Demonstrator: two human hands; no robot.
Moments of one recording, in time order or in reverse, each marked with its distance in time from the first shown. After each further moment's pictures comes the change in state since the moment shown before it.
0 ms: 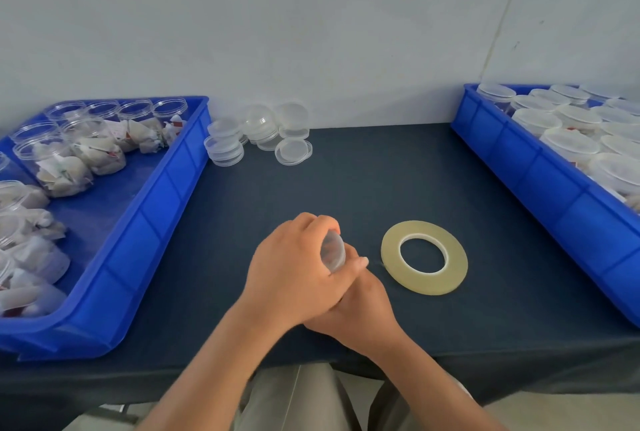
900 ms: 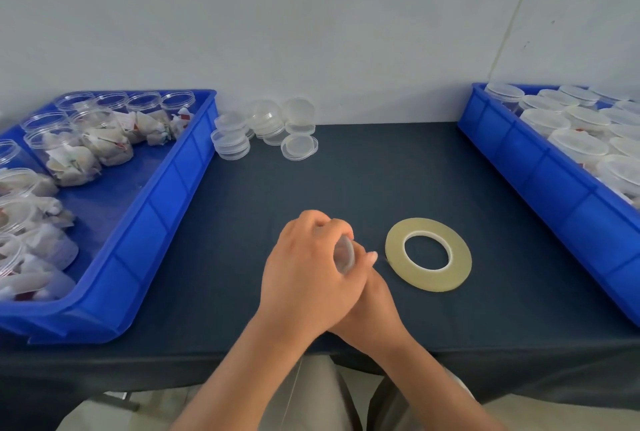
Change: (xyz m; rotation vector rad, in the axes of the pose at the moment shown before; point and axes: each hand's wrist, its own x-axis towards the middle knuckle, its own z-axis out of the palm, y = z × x) left_hand -0.015 0.014 0.009 -0.070 0.149 -0.048; right_hand -0.007 -0.005 -0.005 0.081 0.002 -0.053
